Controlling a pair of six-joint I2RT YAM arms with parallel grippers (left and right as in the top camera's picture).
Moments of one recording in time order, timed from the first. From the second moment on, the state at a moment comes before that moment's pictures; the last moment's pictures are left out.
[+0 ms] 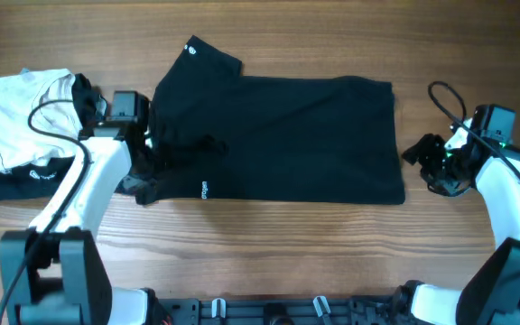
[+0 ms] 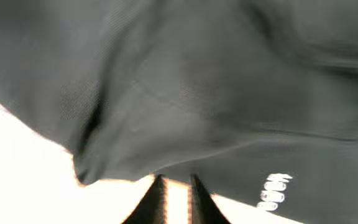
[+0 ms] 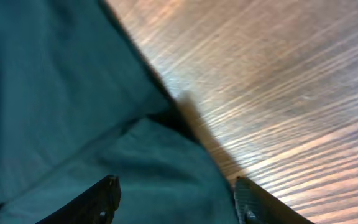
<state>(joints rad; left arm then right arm) -0.02 1.59 1.01 -0.89 0.04 -0.42 -0.35 1.49 0.90 -0.71 -0.33 0.39</state>
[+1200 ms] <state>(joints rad) -0.22 1.84 0.95 -0.06 -0.06 -0.24 -0.35 1.49 0.90 -0.70 -0.37 0.39</state>
